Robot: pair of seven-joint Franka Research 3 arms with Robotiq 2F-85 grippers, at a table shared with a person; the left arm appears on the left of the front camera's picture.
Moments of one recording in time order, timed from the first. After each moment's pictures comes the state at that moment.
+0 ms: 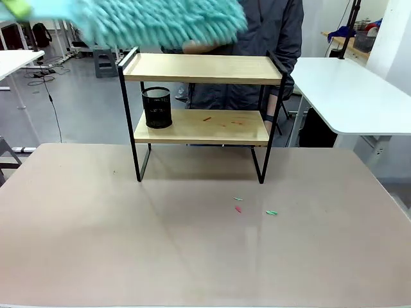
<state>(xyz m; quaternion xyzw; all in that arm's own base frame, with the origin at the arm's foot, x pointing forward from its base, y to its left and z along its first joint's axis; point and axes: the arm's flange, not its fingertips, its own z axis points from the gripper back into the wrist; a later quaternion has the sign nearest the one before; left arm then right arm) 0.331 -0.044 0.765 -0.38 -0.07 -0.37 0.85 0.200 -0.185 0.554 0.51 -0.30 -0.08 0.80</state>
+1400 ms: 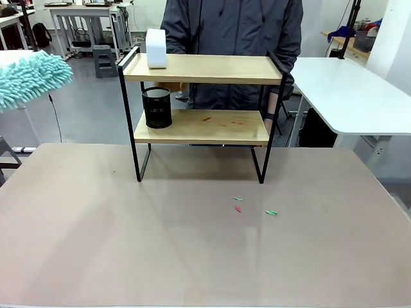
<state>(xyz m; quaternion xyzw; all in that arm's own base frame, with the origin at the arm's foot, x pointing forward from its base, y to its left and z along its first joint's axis) 0.377 0.202 0.563 -0.35 -0.19 -0.02 0.92 0.201 -0.185 0.554 0.51 -0.30 -0.08 0.80</state>
